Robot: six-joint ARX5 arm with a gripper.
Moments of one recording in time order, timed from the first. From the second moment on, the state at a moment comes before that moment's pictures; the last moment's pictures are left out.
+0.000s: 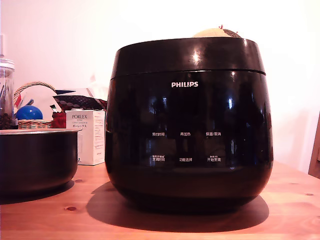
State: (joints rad) arm 0.00 0.00 0.01 -0.01 0.00 0.00
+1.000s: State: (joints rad) arm 0.00 0.00 0.22 0.07 0.81 -0.52
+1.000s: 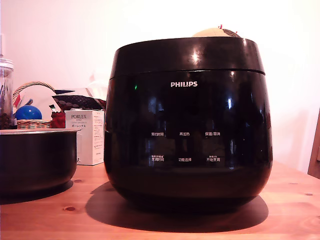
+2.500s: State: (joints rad) arm -0.59 1.08 0.67 0.31 0.73 0.06
